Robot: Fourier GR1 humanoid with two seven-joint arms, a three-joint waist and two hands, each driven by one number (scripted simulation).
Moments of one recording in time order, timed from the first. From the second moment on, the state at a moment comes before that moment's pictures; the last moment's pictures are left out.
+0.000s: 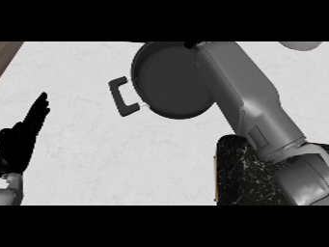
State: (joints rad) left arm -0.06 0.38 -0.01 -1.51 -0.01 0.10 0.13; right arm -1.37 -0.05 0.03 -0.33 1.16 -0.51 1.01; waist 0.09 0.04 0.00
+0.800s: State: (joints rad) left arm -0.05 0.38 0.00 -1.51 -0.02 0.10 0.13; right arm -1.37 -0.03 -0.08 -0.41 1.13 -0.98 0.85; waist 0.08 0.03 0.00
